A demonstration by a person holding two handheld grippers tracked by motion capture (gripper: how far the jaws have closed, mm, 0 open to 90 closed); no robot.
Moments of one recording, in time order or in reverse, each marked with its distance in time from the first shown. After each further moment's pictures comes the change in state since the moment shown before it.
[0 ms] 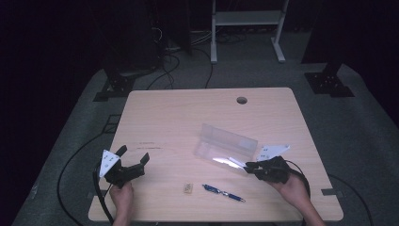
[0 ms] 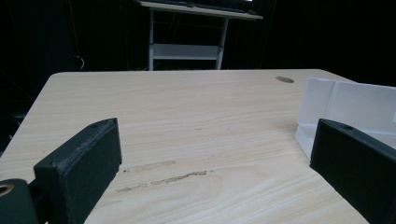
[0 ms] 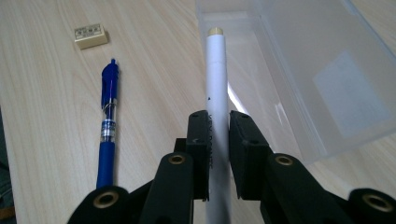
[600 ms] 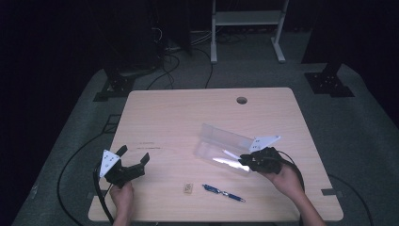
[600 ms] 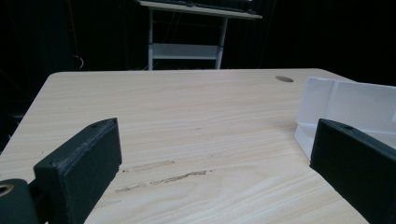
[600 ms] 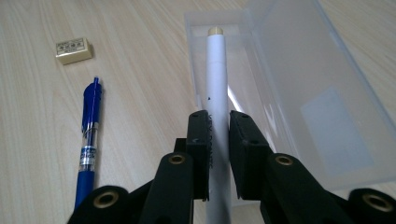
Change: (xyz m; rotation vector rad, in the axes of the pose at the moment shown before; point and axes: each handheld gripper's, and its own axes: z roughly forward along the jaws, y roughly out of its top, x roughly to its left) left arm 0.000 0.000 0.000 0.001 -0.001 -0.001; right arm -0.011 0.026 0.013 0.026 -0.010 -0.019
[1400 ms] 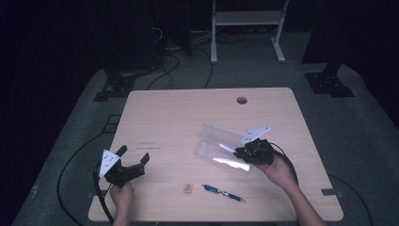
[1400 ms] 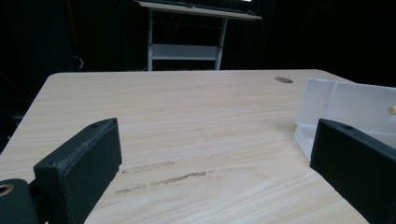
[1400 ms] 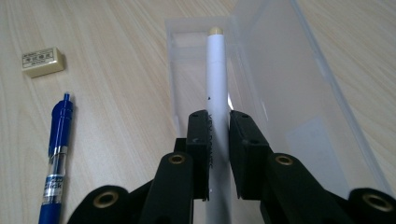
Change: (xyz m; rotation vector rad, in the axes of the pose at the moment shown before) left arm 0.000 0.000 0.000 -0.003 -0.002 0.000; right arm -0.014 0.019 0.020 0.035 -0.017 0.003
